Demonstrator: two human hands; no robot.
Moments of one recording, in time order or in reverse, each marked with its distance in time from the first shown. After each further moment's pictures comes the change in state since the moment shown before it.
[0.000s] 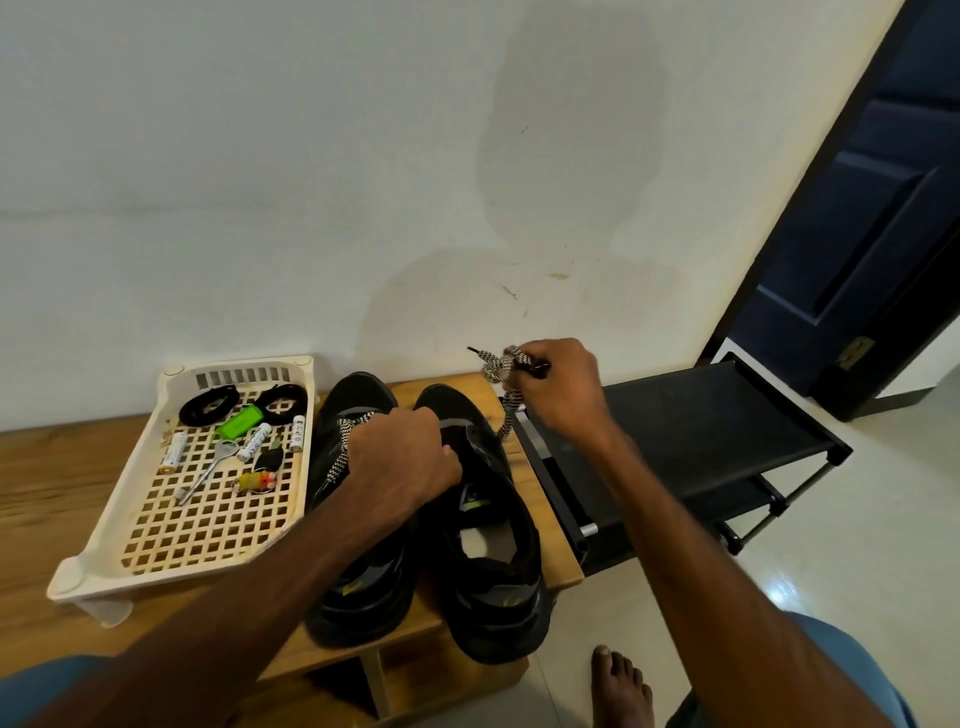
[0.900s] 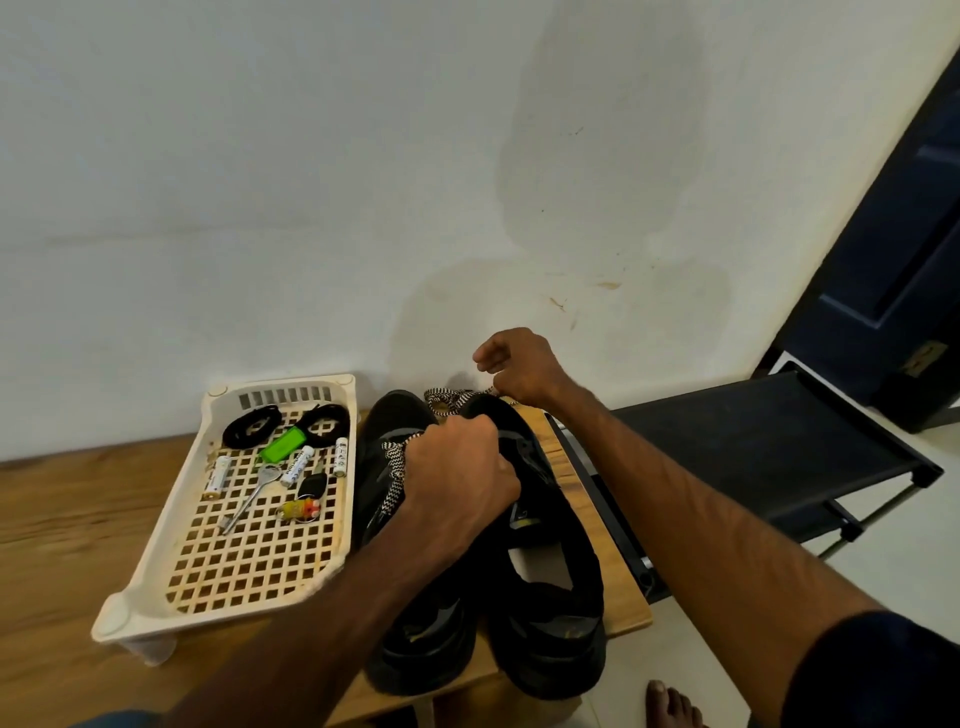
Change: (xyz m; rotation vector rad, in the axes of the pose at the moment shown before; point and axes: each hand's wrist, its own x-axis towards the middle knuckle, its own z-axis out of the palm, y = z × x) left_hand 0.014 -0.001 0.006 -0.167 0.086 0.033; right_hand 0.088 -0.008 0.086 -0.016 -0.268 0.038
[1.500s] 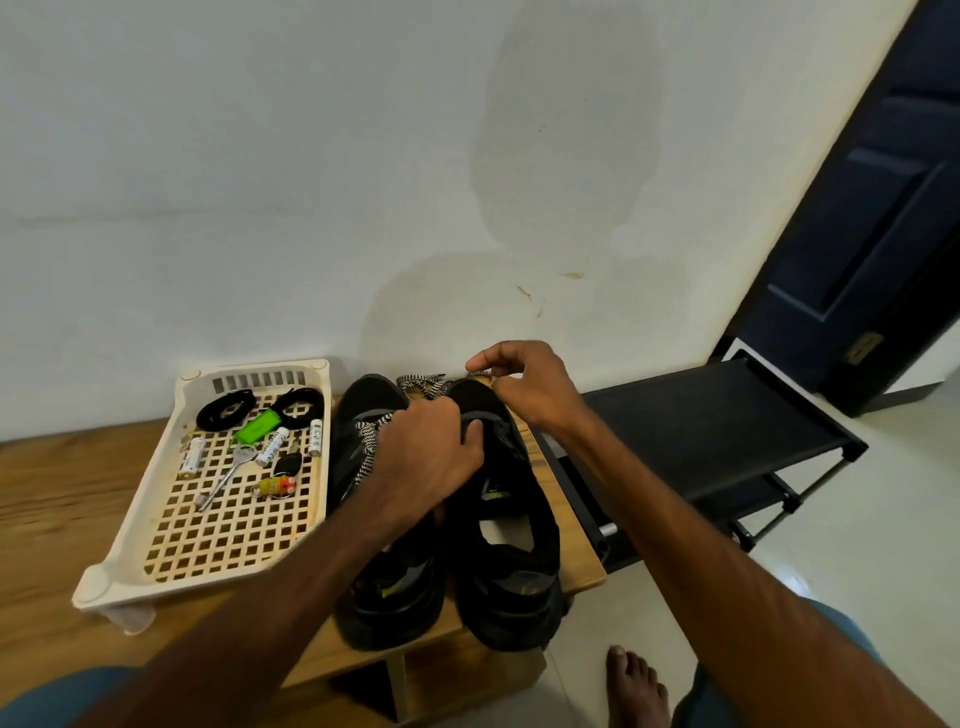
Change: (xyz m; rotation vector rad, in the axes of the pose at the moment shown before) left_hand -0.013 0.001 -0.015 -0.114 -0.027 0.004; right_hand -0.093 -0.010 -0.028 0.170 0.077 0.004
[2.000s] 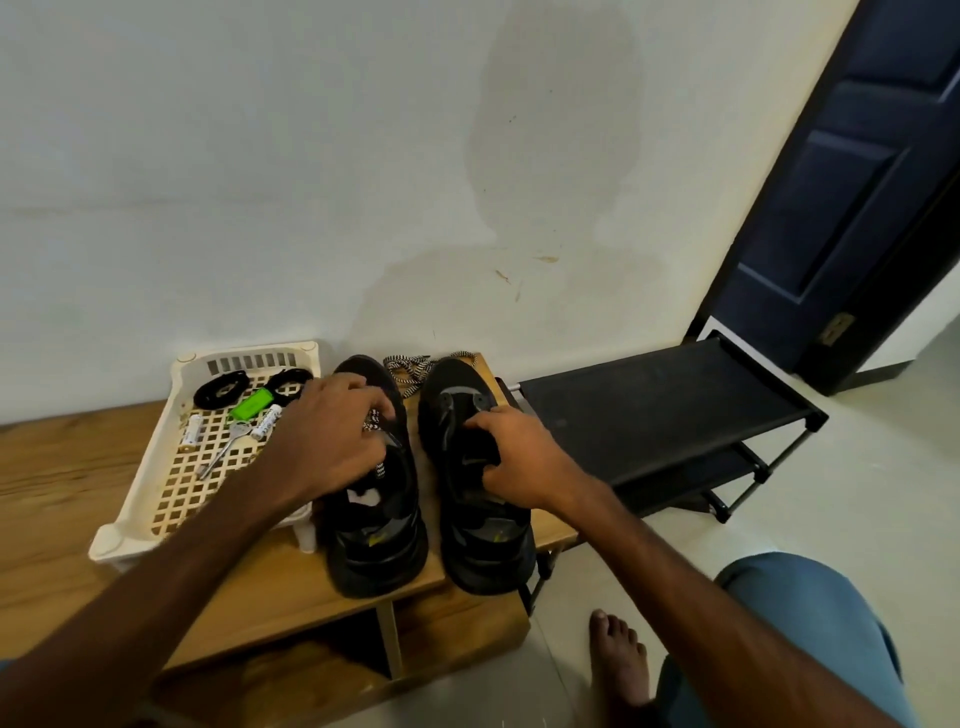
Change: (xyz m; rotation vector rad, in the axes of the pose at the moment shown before) left_hand -0.044 -0.051 -0.056 0.022 -0.169 0.009; right_hand -0.093 0.006 0.005 -0.407 -0.298 0.042
